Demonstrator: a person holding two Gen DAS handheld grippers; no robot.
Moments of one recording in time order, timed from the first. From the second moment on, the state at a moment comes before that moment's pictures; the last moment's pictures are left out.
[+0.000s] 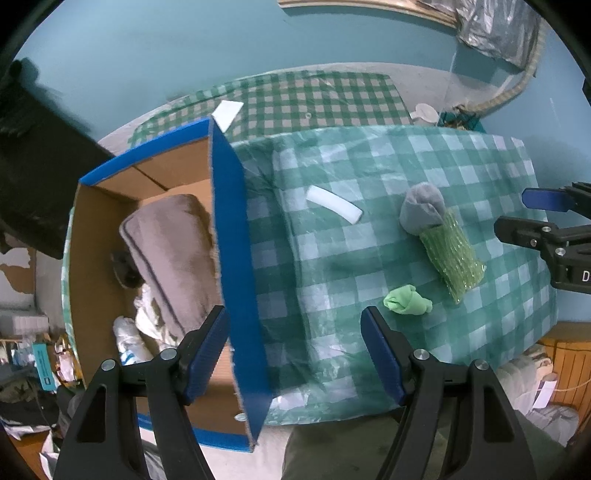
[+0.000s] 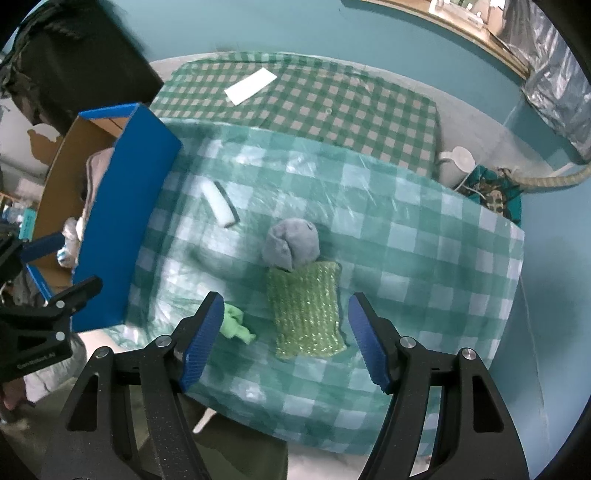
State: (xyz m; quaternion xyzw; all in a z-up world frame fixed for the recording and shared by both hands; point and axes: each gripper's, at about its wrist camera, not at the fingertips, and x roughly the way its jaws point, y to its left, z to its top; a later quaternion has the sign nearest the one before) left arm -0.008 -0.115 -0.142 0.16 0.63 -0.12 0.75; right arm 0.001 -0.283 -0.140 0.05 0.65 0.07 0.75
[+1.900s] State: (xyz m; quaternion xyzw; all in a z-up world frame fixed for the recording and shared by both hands) left arm -0.025 -0.201 -0.241 0.19 0.66 -0.18 0.70; right arm -0.024 -0.279 -0.245 0.01 0.69 0.10 0.72
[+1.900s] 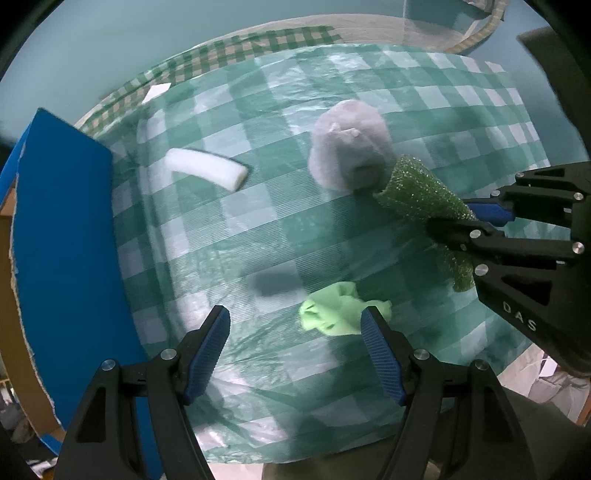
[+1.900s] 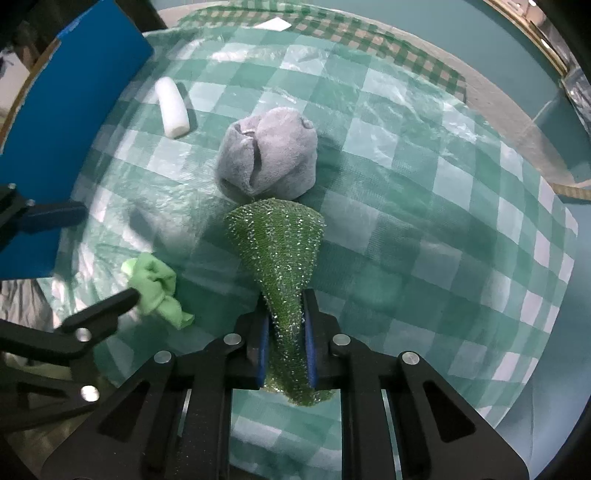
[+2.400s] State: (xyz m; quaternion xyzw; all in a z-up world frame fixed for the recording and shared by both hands) left arm -0.022 -0.230 -0.260 0.18 0.68 -0.19 0.69; right arm -0.028 -0.311 -0.225 0.05 0.67 0.08 0.73
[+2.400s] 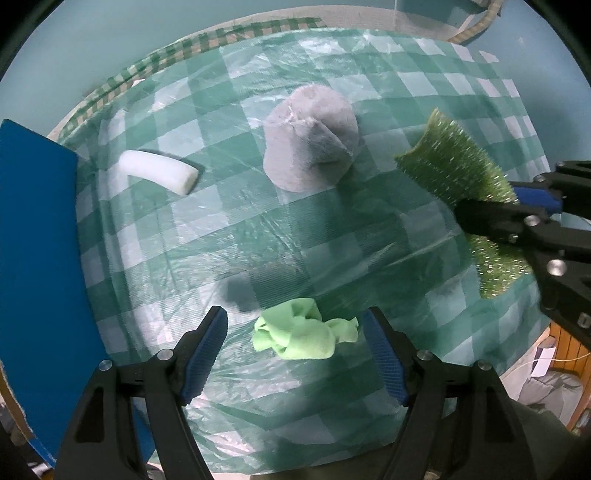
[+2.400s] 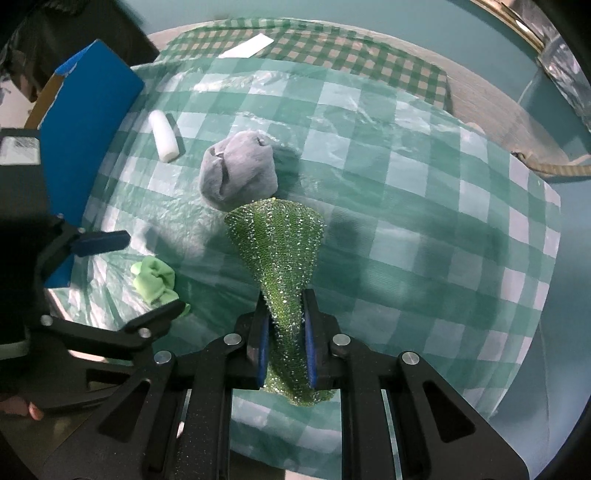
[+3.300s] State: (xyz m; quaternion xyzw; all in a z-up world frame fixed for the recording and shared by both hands) left arm -0.029 -0.204 -0.238 0.21 0.64 -0.19 0.71; right arm -0.026 -0.300 -0.188 0.04 0.66 0.10 0.75
